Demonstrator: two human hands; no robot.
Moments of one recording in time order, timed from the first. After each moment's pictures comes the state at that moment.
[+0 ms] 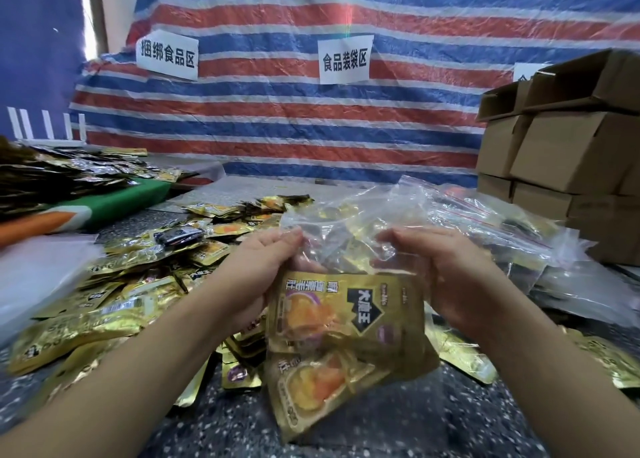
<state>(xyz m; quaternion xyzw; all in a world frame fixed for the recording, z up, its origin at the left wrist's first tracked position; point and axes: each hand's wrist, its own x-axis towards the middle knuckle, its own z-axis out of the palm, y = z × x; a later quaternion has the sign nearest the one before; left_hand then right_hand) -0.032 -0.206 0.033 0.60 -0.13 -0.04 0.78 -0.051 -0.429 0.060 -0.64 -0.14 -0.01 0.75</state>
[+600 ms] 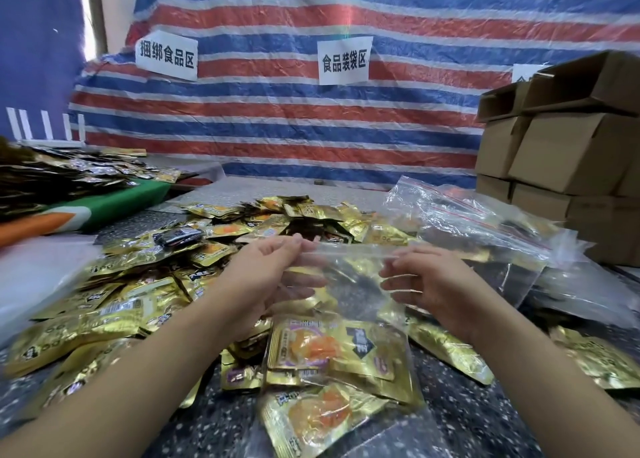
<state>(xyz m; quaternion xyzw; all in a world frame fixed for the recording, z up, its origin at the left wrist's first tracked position) -0.031 -0.207 0.024 0.66 -0.11 -0.02 0.75 -0.034 -0.440 0.039 -0.74 -0.04 -0.01 0.67</state>
